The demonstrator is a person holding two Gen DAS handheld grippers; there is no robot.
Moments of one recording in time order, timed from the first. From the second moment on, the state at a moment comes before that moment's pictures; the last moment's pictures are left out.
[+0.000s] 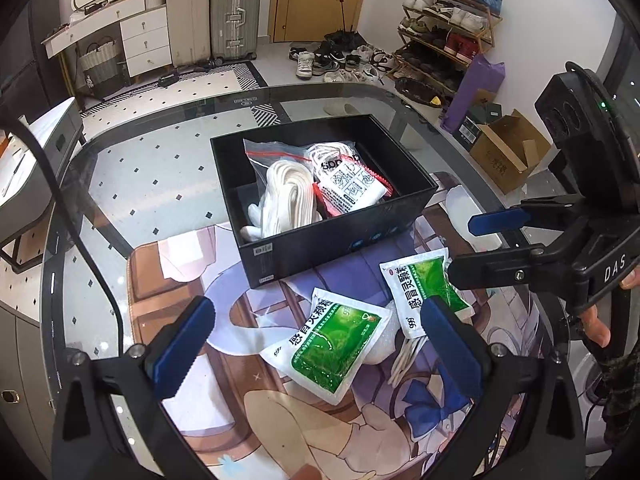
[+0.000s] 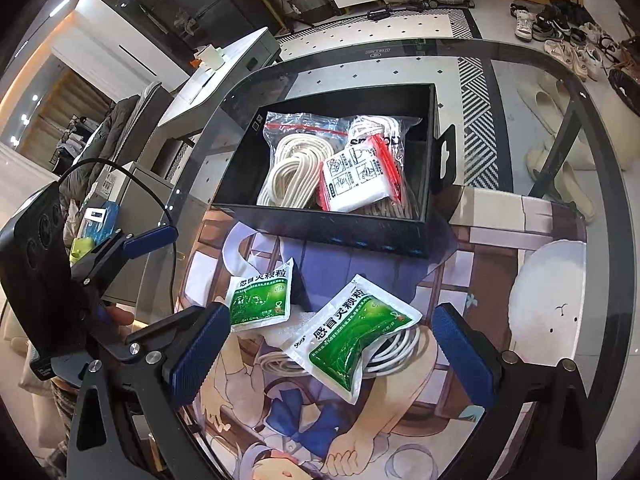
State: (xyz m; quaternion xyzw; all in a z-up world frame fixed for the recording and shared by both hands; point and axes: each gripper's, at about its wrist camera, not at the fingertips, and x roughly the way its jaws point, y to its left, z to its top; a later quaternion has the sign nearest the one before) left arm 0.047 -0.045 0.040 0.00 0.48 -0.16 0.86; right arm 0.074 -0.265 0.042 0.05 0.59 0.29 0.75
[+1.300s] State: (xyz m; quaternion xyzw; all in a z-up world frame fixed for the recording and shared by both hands) left arm 0.053 -0.064 -0.016 0.03 0.51 -0.19 0.83; right arm 0.070 -0.220 -0.003 -0.04 0.63 0.25 0.73
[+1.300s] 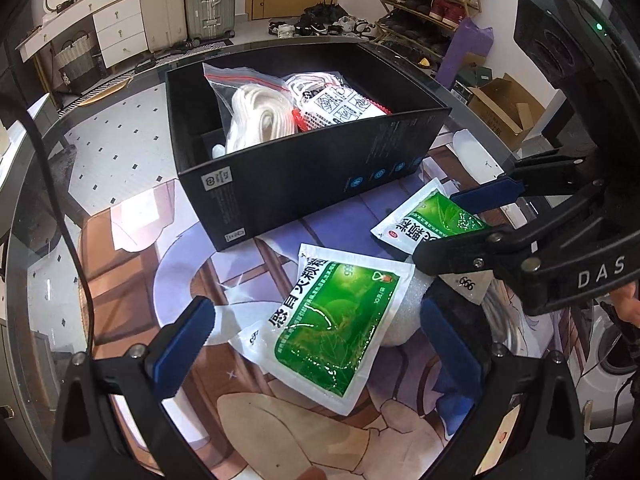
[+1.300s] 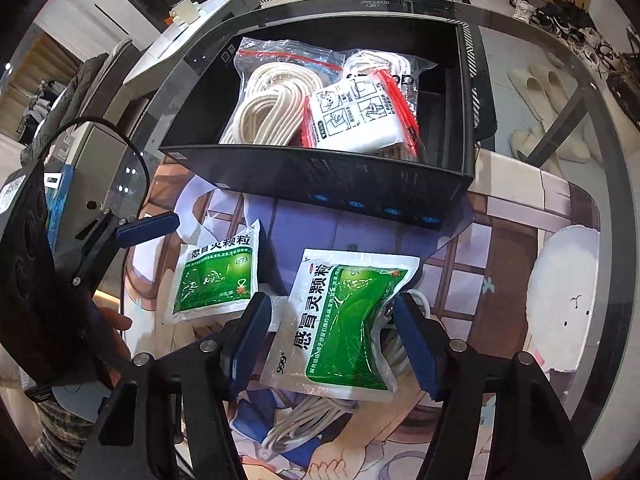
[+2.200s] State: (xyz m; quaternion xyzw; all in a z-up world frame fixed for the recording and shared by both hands) left arm 0.060 -0.061 -0.016 0.00 0.52 -0.23 0.82; right arm 0.070 -0.207 0.005 -0.09 0.62 0.26 0.74
